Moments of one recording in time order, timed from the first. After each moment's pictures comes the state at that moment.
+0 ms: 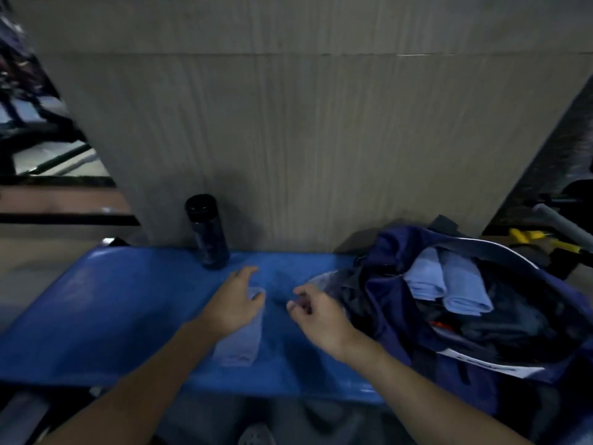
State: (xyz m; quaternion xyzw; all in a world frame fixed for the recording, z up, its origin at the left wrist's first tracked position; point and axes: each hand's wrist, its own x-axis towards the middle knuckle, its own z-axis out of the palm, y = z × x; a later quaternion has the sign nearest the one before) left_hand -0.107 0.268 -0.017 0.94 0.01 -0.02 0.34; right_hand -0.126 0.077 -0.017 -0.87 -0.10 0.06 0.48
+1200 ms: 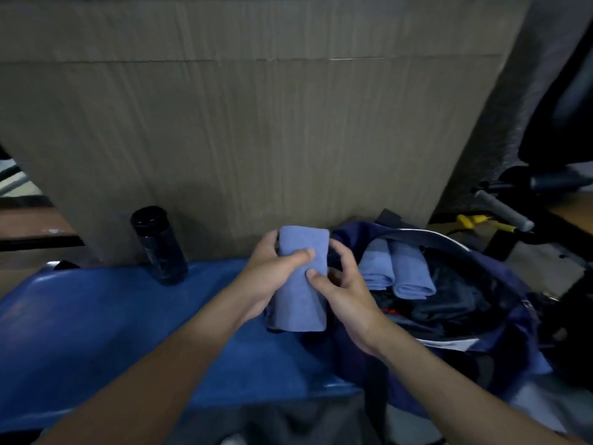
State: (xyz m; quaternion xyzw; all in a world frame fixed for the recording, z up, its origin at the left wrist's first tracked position) left_hand -0.108 0.129 0.069 0.69 -0.03 -0.09 0.72; right_hand -0.148 -0.014 0.041 -0.65 -0.04 0.01 0.76
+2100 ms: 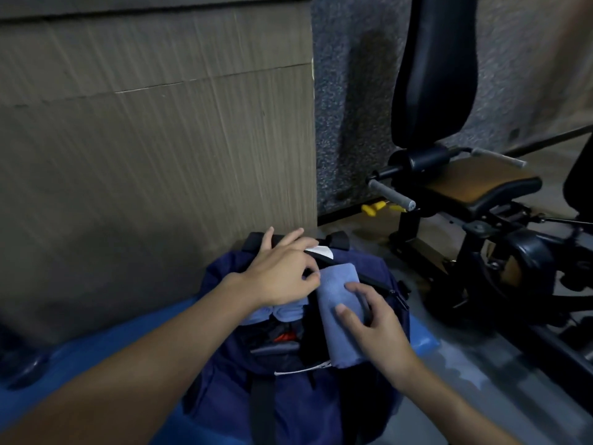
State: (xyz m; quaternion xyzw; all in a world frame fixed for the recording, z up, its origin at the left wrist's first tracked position) left_hand -0.048 -0.104 0.078 0.90 -0.43 0.00 0.04; right_hand -0.179 -0.252 -0.023 -0.80 0.12 -0.17 0.56
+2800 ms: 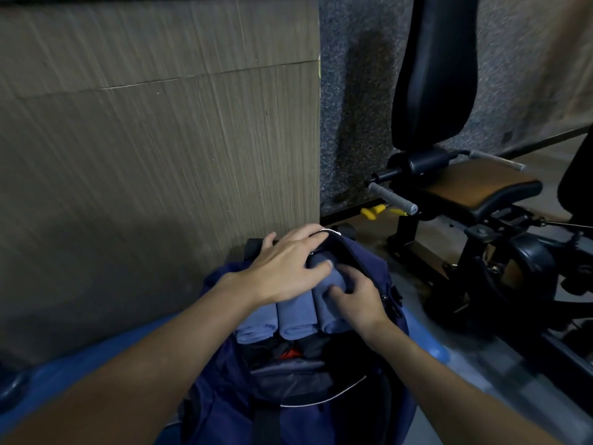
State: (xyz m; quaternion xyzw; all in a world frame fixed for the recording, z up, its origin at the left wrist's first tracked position) left_hand -0.030 -0.108 0.093 0.90 -0.42 -0.03 0.15; right_hand -0.095 -0.247 -0.005 -0.81 0.20 -0.15 0.53
